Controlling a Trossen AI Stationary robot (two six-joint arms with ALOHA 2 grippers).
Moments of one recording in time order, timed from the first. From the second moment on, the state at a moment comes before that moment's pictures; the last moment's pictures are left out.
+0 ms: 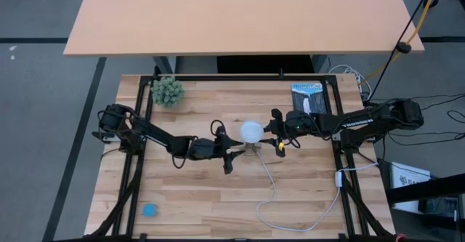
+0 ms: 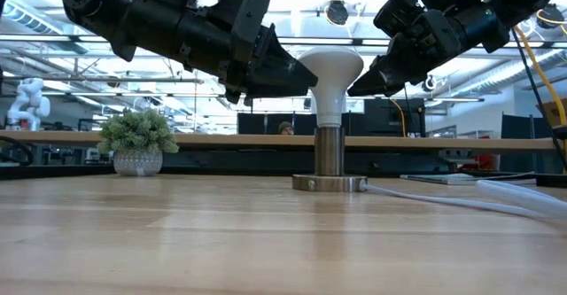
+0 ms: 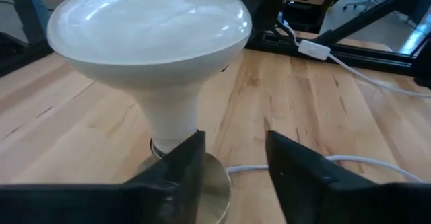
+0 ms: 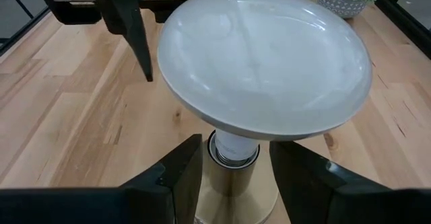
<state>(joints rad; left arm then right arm) -0.20 1.74 0.73 0.74 -0.35 -0.18 -0.07 1.25 0.54 0.26 -0.08 -0.04</state>
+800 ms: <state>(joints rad) -0.18 1.83 0.78 0.74 -0.28 -0.15 -0.07 1.25 0.54 0.22 -0.08 -0.04</state>
